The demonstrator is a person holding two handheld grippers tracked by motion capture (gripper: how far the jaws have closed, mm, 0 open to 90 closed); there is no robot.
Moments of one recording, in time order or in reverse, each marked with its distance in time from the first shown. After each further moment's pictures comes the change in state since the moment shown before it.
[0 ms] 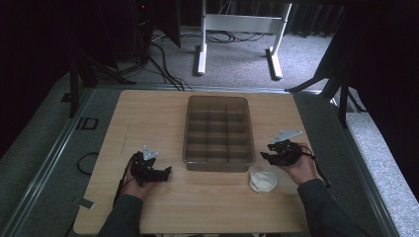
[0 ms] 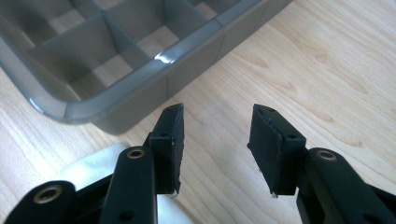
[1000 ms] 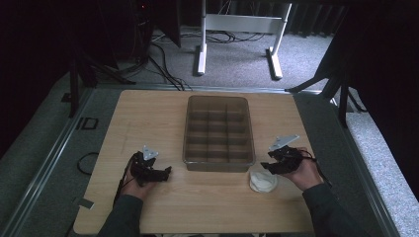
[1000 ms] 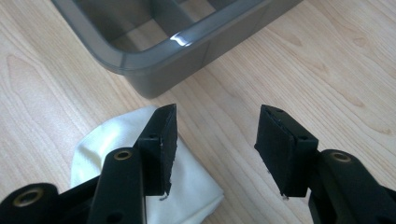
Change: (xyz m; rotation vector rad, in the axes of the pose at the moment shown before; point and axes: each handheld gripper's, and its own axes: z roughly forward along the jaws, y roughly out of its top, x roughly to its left) left arm 0.000 0.000 0.000 0.000 0.000 0.000; right arm 0.014 -0.005 -0.009 0.084 0.066 -0.078
